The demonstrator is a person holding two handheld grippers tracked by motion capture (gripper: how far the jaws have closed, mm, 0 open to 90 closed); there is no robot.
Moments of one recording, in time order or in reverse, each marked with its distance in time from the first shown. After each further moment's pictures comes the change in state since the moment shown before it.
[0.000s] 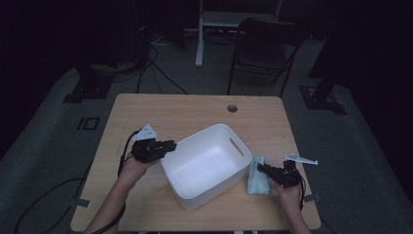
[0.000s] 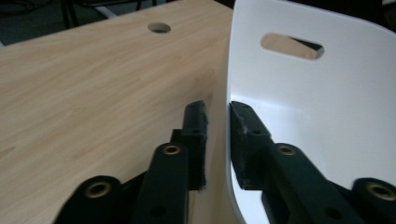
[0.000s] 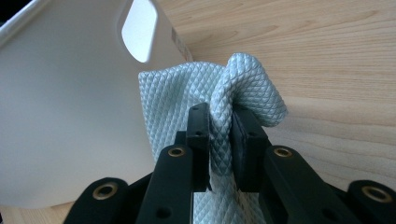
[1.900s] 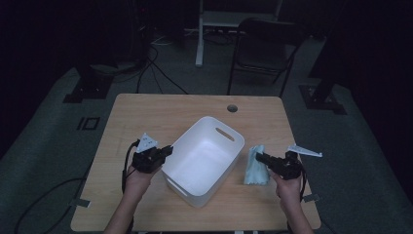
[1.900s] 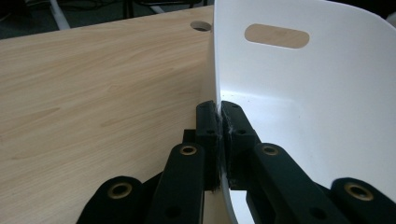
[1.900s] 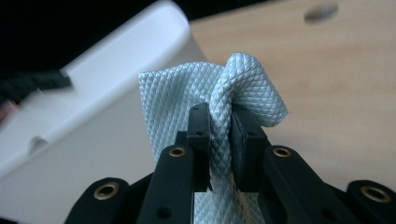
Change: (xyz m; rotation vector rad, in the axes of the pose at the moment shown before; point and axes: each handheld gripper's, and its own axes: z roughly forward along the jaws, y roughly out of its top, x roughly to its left) left arm -0.037 -0.017 -0.009 -0.021 0.221 -0.083; right arm 0.030 0.040 -0.015 -0.119 0.086 -0.062
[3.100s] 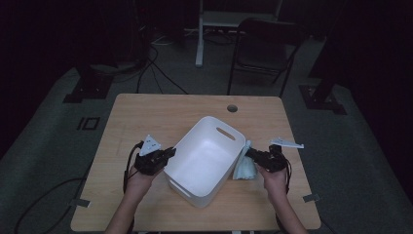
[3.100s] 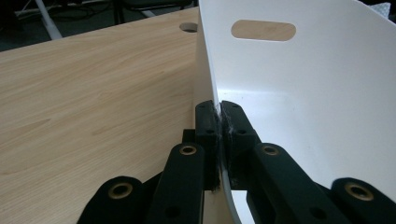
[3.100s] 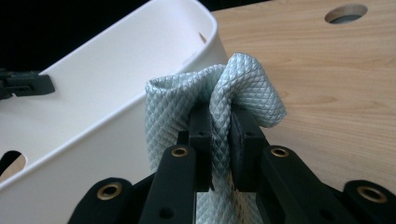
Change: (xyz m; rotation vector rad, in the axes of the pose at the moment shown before) left arm -0.006 -0.002 0.003 -0.011 -0.021 0.056; right arm 0.008 0.000 0.048 0.071 -0.025 -0.048
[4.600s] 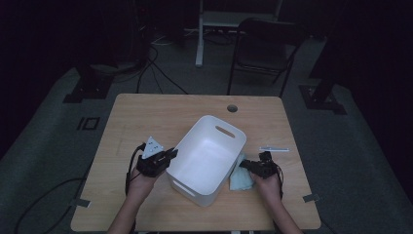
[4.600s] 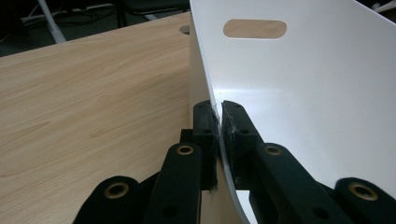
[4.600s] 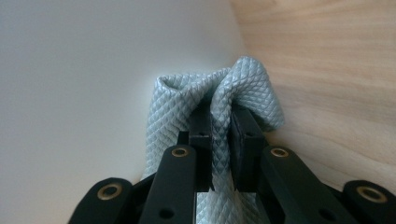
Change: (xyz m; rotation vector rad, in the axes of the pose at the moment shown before) left arm -0.008 -0.002 0.002 -0.014 0.019 0.012; right arm -0.022 -0.036 0.035 0.191 -0.047 0.057
